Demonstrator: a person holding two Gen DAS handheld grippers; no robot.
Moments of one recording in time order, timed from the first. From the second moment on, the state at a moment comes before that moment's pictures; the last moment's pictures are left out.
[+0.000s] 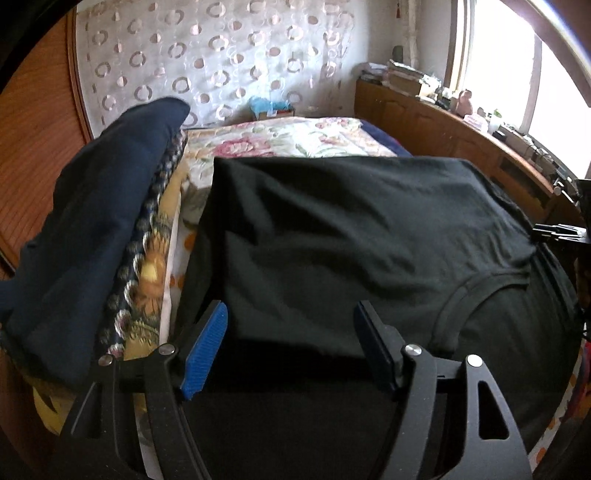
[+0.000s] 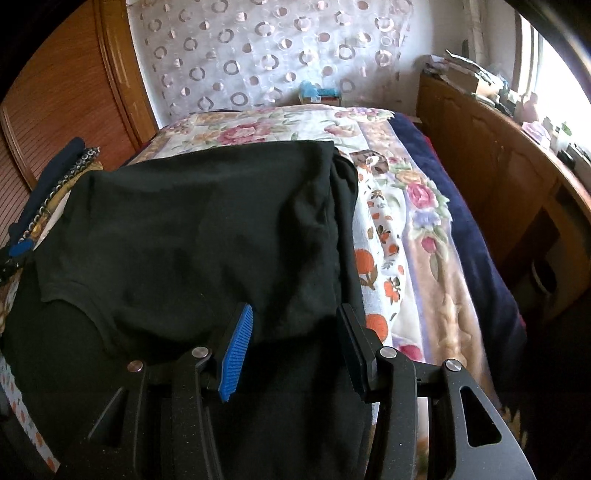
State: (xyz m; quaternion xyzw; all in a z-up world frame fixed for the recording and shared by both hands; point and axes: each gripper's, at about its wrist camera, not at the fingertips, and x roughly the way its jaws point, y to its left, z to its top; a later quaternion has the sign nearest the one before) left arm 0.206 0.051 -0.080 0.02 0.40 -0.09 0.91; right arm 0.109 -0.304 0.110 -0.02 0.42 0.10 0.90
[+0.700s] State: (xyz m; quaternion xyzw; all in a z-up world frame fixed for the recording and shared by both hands) left arm 0.221 0.057 -0.094 0.02 0.43 -0.06 0.90; right arm 0.115 -0.279 0.100 -0.06 0.37 0.11 0.92
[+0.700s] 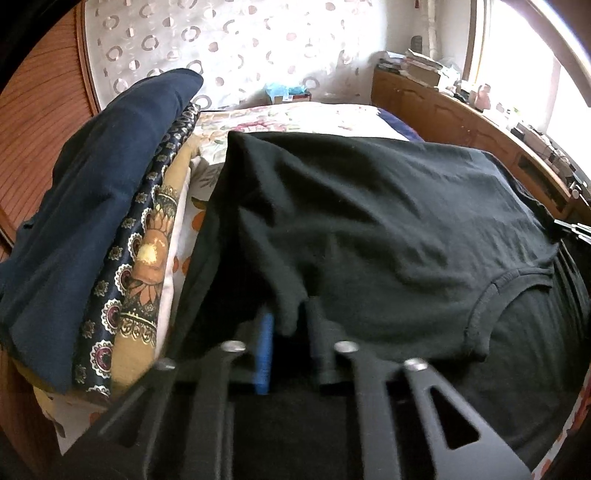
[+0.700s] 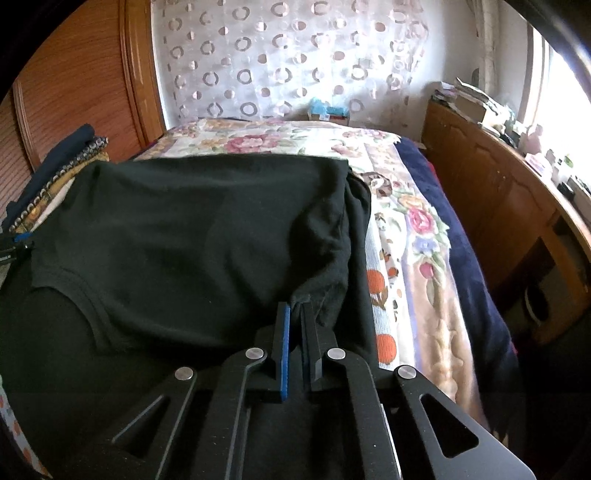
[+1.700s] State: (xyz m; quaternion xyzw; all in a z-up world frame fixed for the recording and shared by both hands) left arm 0.113 0.082 -0.014 -0.02 0.30 -0.09 0.95; right arm 0.015 -0.288 0.144 -0.06 0.25 0.13 0.96
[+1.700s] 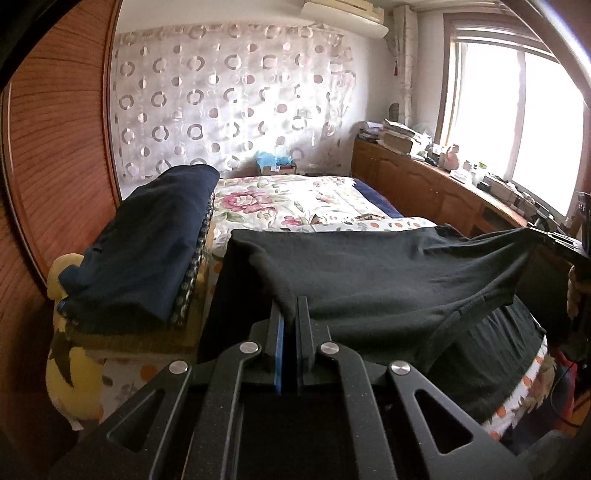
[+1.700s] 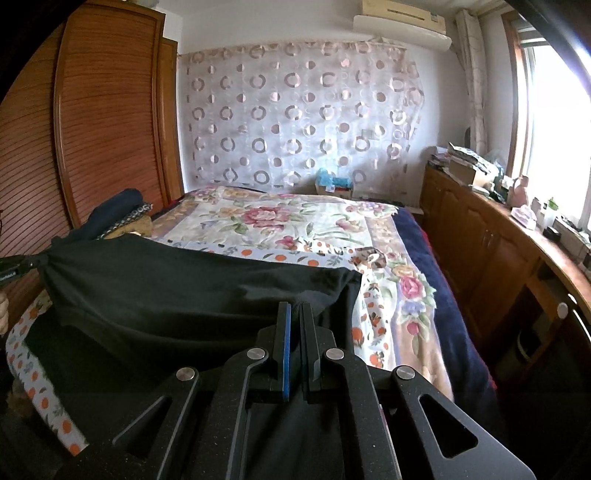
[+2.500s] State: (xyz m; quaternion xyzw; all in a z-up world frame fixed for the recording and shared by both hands) left arm 0.059 0.079 -0.061 0.00 0.34 -0.06 0.94; right arm -0.005 -0.286 0.121 -0.08 0.31 0.14 0.94
